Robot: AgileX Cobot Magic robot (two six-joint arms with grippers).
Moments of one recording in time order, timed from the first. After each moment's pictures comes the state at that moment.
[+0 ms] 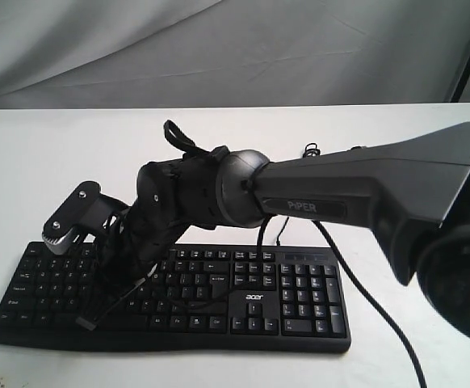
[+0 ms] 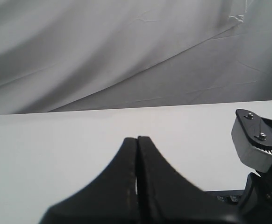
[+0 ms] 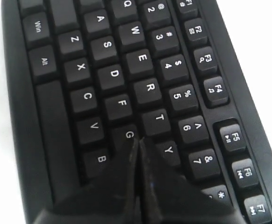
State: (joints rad) left arm 0.04 0.00 0.00 0.03 0.16 -0.02; right arm 1.05 2.26 -1.62 0.41 0.55 -0.65
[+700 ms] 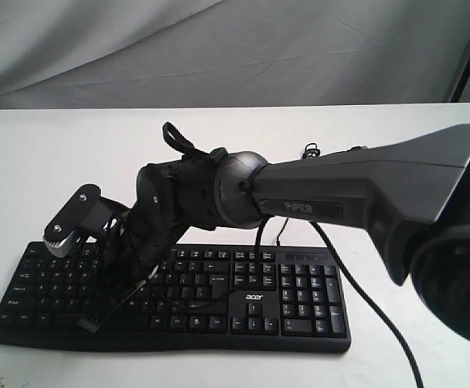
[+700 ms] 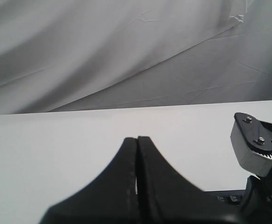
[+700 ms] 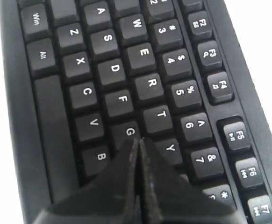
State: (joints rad) left arm 0.04 0.00 0.00 0.03 0.16 -0.02; right arm 1.05 2.27 -1.62 0.40 0.56 -0.65
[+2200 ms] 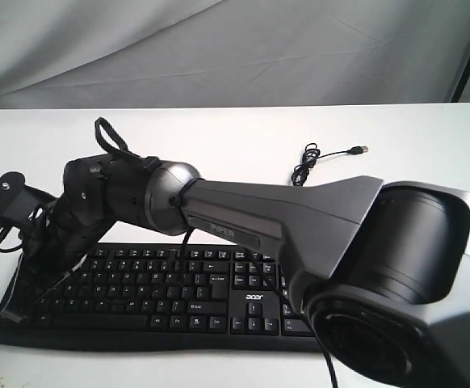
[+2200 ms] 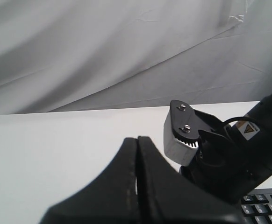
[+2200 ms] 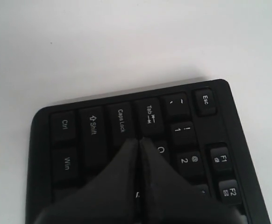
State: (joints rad) left arm 0.04 0.00 0.00 0.03 0.16 -0.02; right arm 1.12 2.48 -2.07 0.40 0.66 -0.63
